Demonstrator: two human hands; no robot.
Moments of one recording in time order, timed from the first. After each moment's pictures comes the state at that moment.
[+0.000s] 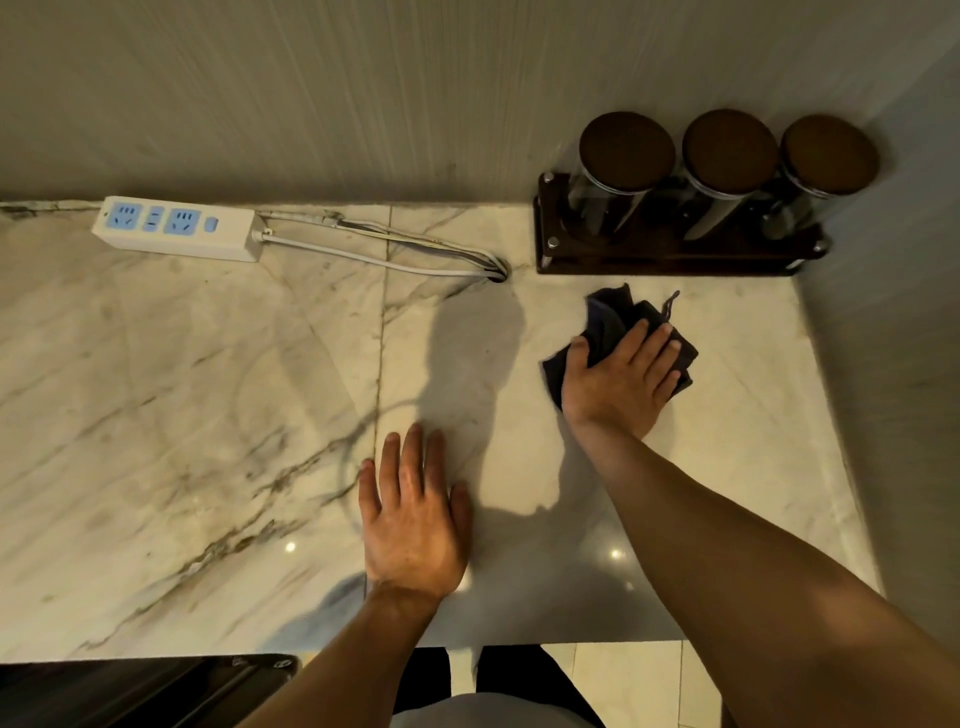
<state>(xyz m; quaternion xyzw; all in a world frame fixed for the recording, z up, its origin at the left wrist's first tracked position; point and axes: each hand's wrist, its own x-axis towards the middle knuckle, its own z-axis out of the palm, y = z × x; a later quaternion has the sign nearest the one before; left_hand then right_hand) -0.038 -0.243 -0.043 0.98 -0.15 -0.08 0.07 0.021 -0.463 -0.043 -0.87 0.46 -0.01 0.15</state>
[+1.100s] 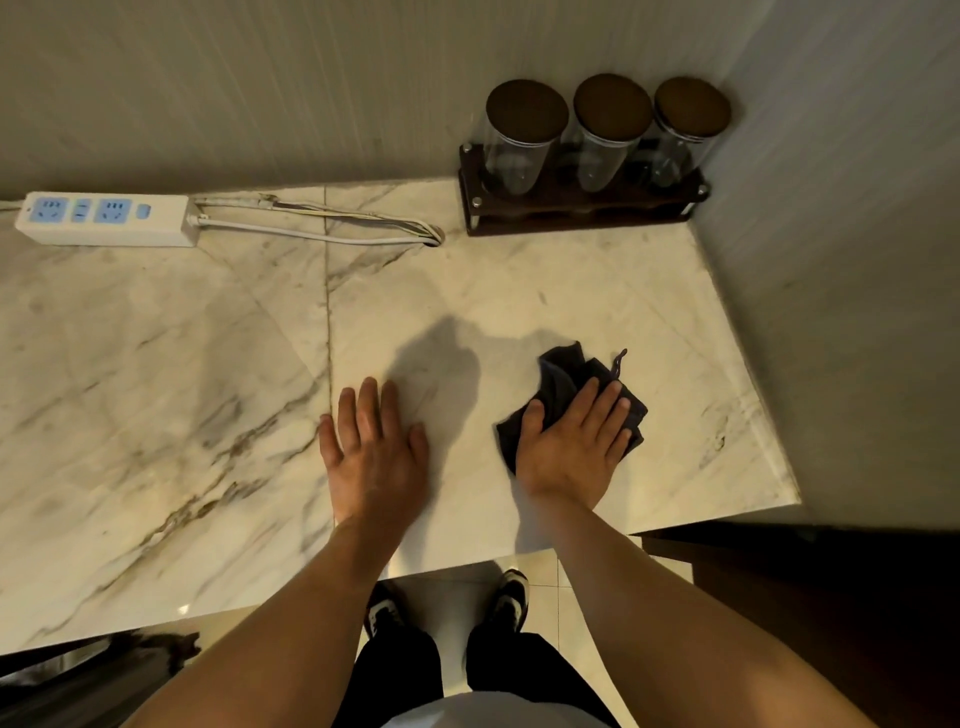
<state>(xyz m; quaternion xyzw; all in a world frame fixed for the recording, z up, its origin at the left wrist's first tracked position) -0.040 -0.239 -0.053 0.98 -0.16 -0.05 0.09 -0.108 -0.397 -0.042 -0.85 0.51 0.00 0.15</state>
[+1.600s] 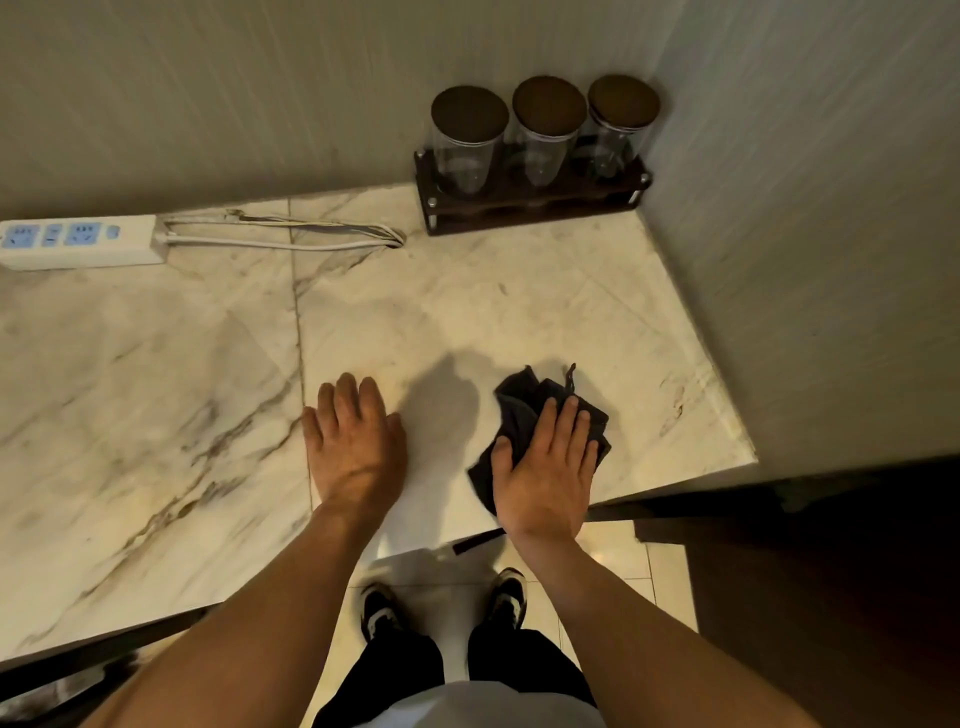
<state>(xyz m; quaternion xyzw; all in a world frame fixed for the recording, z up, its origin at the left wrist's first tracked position) -0.041 -0.247 -0.035 0.98 -0.19 -0.06 0.10 -0.163 -0.379 -0.046 -0.89 0.44 -0.02 0.14</state>
